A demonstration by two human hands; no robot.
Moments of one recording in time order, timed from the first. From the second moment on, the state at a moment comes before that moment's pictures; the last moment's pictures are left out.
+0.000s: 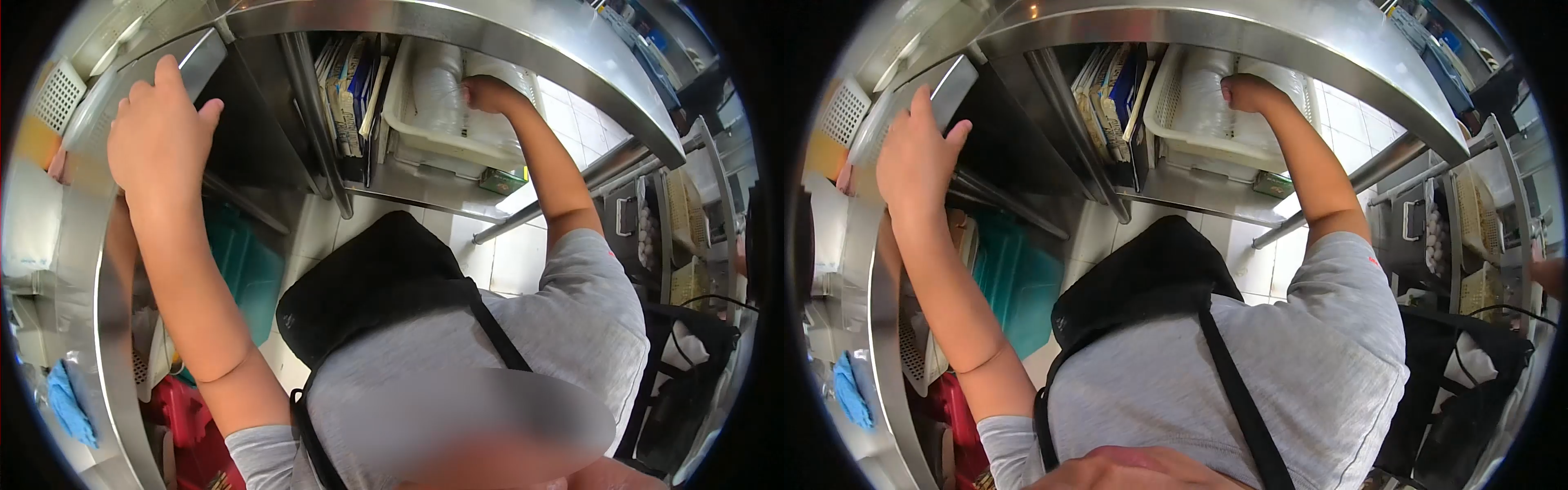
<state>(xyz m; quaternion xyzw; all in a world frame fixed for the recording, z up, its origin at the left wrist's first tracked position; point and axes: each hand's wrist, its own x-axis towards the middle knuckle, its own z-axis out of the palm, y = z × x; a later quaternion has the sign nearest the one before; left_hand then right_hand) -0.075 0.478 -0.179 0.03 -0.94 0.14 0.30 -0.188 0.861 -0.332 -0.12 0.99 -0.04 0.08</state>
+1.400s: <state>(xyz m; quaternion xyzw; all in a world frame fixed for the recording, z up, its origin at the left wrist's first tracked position) -0.082 0.478 -0.189 0.07 -0.91 0.21 0.36 -0.303 0.898 -0.385 0.02 0.99 0.05 -0.13</state>
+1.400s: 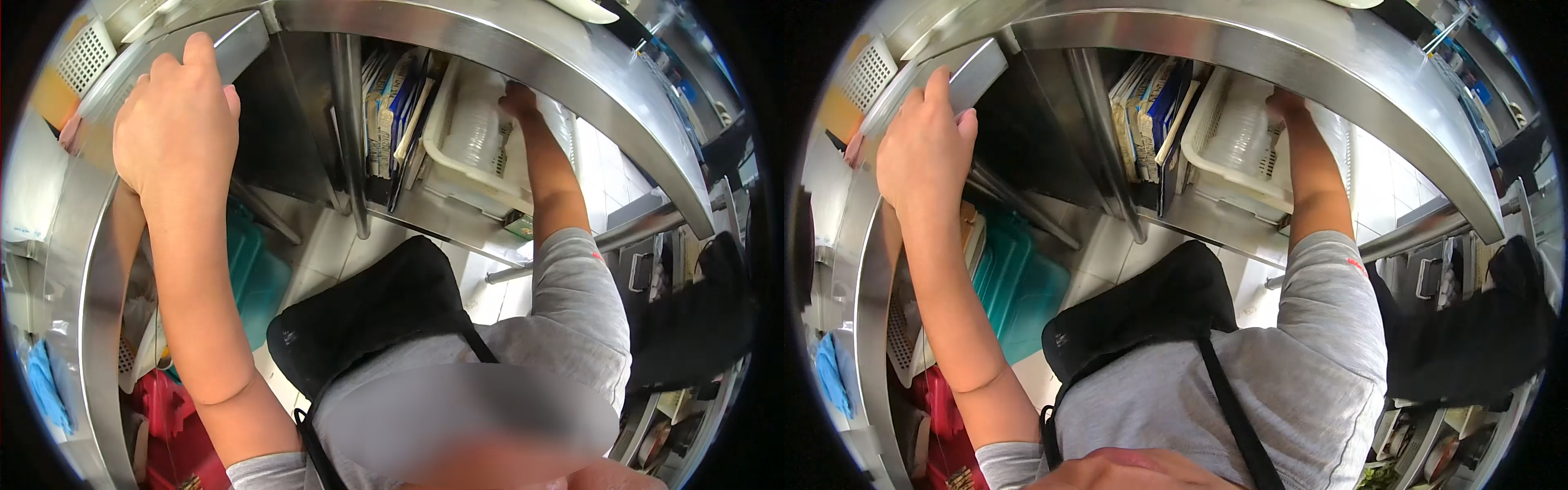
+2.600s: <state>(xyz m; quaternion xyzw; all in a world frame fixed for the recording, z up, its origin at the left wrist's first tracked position) -0.085 0.479 -0.192 0.06 -0.89 0.22 0.39 -0.313 0.908 -0.390 -0.06 0.98 0.02 -0.18</state>
